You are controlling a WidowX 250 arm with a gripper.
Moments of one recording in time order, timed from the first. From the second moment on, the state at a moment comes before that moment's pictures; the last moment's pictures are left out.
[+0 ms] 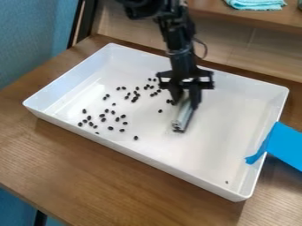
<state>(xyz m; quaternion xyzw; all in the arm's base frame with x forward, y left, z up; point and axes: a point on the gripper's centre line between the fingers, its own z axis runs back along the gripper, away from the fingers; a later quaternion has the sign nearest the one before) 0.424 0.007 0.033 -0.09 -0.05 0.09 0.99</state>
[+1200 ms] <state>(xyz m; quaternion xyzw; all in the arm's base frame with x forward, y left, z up) 0.396 0.119 0.063 -0.13 0.02 0.11 0.99</state>
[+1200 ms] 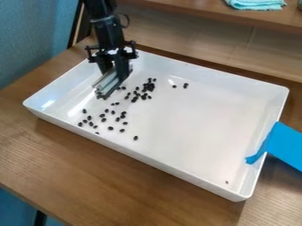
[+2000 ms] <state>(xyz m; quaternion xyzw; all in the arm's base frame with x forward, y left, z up) 0.427 -0.023 0.083 -0.11 0.02 0.10 0.99</state>
